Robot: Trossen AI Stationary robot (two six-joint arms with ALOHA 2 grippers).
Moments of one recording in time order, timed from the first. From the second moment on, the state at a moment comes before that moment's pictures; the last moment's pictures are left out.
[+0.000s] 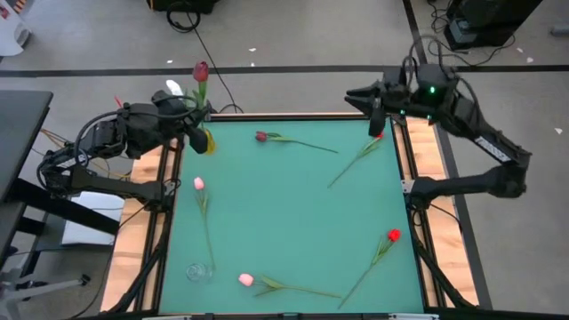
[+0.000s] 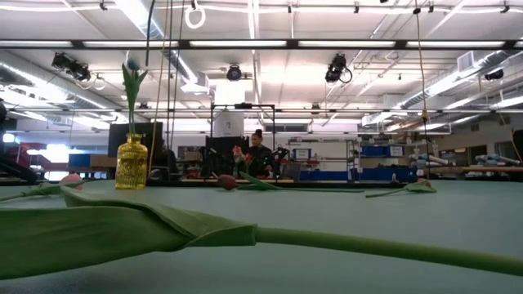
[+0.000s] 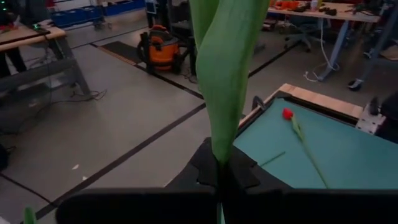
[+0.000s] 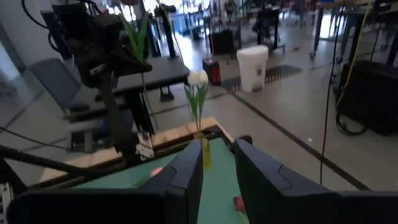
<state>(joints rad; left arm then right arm) 0.16 0.90 1.33 -0.74 -0.60 -0.15 -0.50 1.04 1.39 -0.48 -0.19 0.13</state>
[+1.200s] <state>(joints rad) 0.17 1.02 1.33 -0.55 -0.37 0.10 -0.48 0.93 1.10 -0.28 -0.13 0.16</state>
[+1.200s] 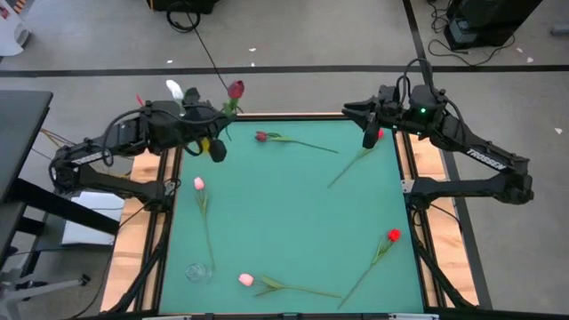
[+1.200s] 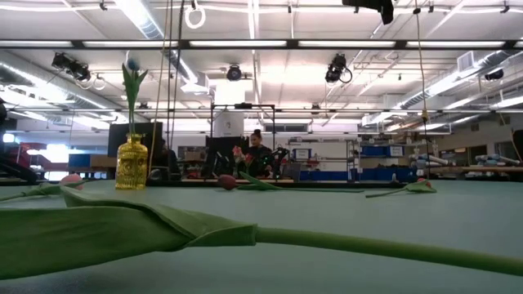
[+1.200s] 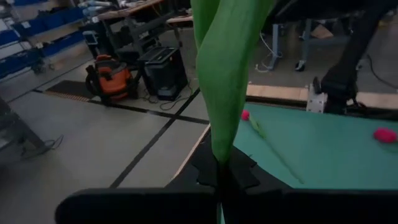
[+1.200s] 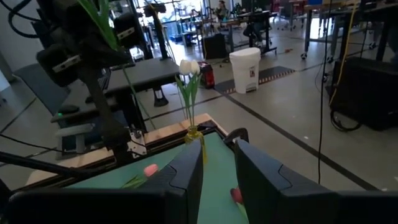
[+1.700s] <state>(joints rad) 0.44 0.87 1.31 -0.66 -0.13 0.17 -0.48 0.93 1.10 -0.22 -0.56 0.04</state>
